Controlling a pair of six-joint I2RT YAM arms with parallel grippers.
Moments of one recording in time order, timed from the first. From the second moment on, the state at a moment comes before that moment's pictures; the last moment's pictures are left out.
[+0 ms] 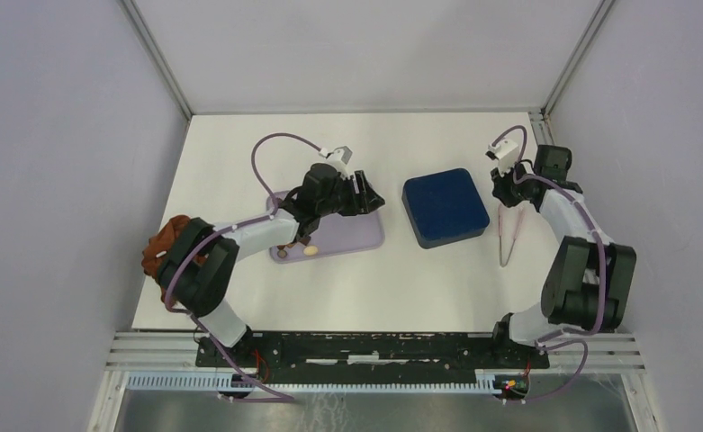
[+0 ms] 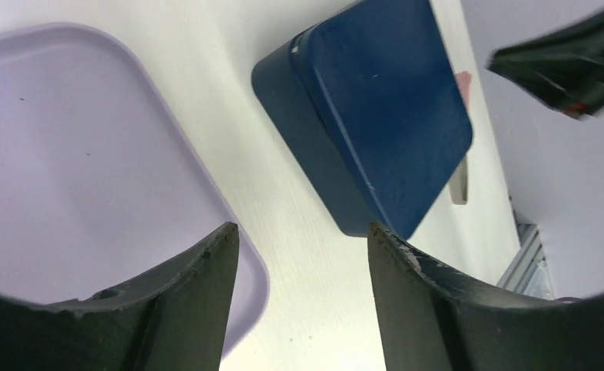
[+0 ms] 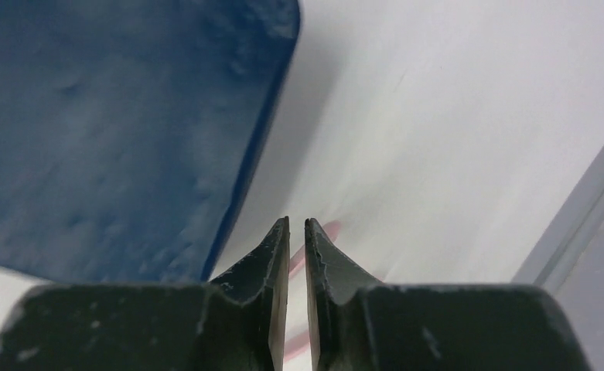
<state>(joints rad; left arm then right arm) -0.62 1.67 0.94 0.27 0.21 -0.63 -0.22 1.44 0.96 -0.36 -0.50 -0.74</state>
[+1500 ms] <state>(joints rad) -0.54 2.10 1.45 -0.05 0.26 -0.60 -0.01 2.04 1.50 -0.78 -0.68 -0.79</state>
